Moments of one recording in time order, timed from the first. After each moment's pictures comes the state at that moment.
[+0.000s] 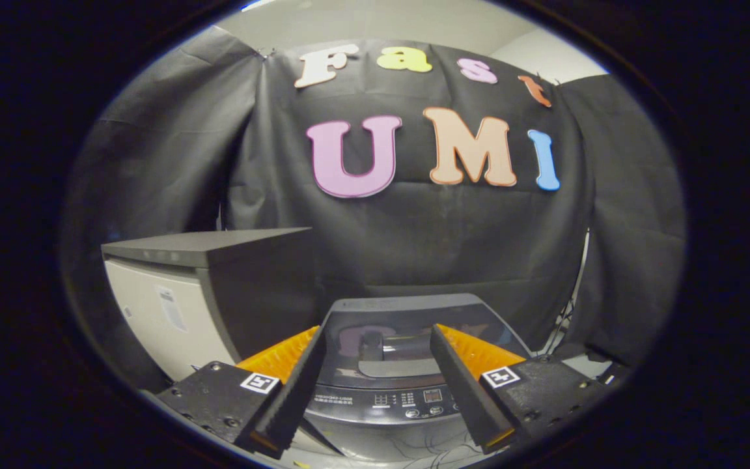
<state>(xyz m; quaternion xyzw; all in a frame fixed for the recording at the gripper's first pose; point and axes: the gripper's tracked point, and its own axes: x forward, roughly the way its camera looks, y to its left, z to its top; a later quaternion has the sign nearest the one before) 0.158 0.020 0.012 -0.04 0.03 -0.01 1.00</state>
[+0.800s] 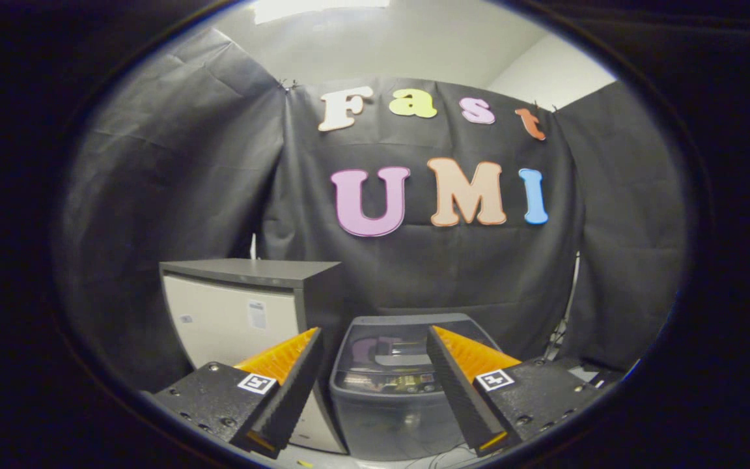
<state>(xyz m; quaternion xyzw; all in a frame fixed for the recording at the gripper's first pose) 0.021 0.038 0.052 -0.03 -0.02 0.04 1.00</state>
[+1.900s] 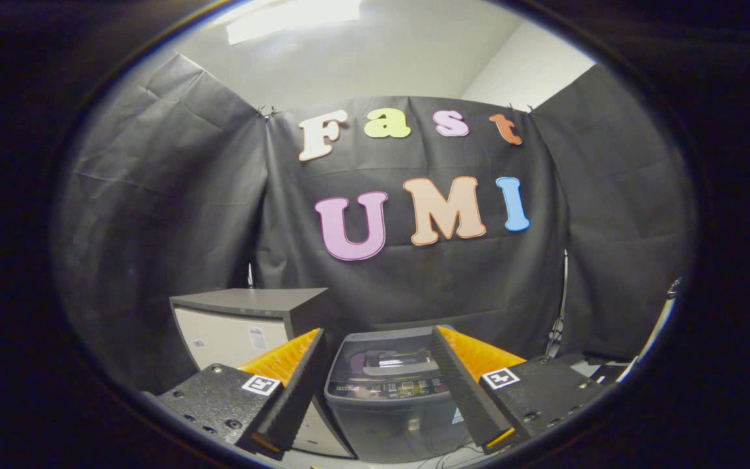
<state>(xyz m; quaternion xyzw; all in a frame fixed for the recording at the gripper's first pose) -0.012 -0.016 0.107 0.00 -0.06 0.00 1.00</state>
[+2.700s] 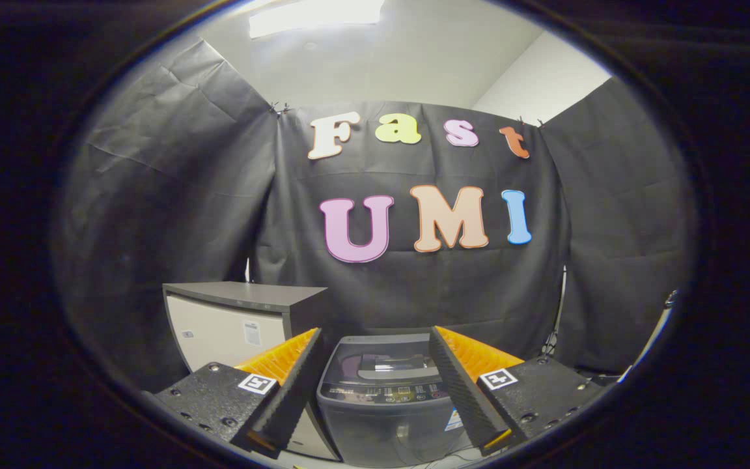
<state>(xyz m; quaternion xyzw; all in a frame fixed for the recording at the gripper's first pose) -0.003 0.000 0.100 -0.03 -0.07 0.01 1.00</state>
